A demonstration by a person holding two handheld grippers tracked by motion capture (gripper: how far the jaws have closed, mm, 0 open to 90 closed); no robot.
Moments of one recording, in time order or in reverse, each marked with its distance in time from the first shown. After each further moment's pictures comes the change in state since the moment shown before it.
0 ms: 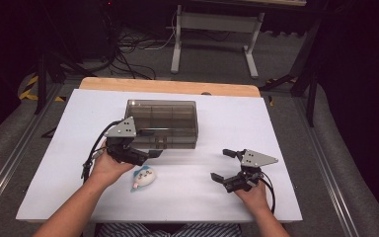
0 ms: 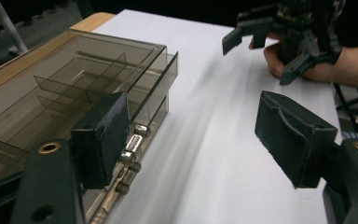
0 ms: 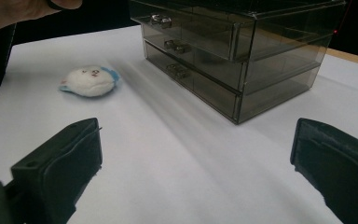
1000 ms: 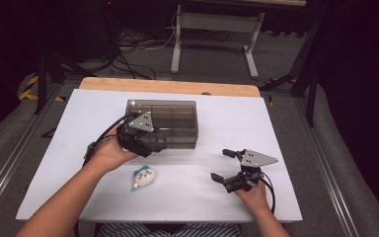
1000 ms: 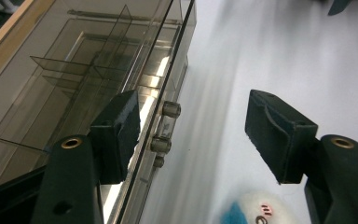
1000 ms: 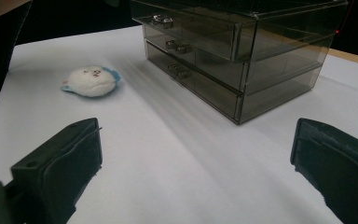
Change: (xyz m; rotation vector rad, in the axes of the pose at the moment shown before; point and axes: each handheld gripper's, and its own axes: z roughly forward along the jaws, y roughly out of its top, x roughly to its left) left arm 0.020 0.027 0.025 0.303 0.002 0.140; right arm 0.000 0.000 0.000 0.000 0.006 0.002
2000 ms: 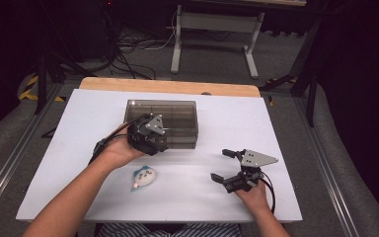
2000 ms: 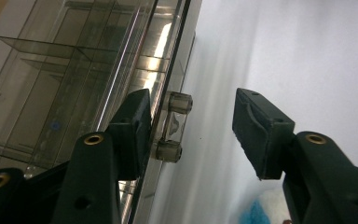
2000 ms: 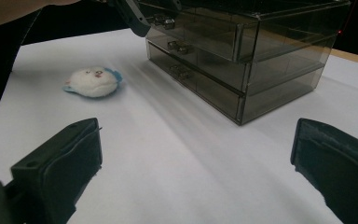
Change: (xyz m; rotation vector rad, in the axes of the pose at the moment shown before) left arm 0.003 0.008 0.030 0.150 0.013 0.027; right arm 0.000 0.000 0.000 -0.005 0.008 -0.001
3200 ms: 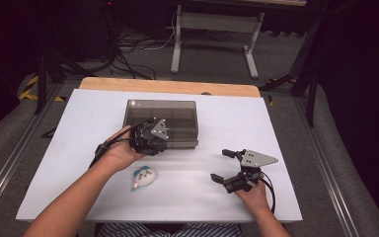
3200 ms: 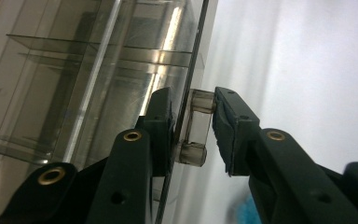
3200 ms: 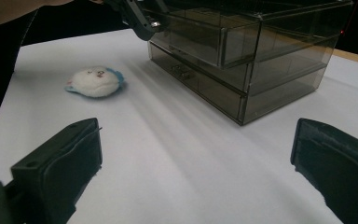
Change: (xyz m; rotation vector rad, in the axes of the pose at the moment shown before) left arm -0.016 0.006 0.000 0.068 0.029 0.038; right arm 0.000 0.000 0.000 0.000 0.006 0.000
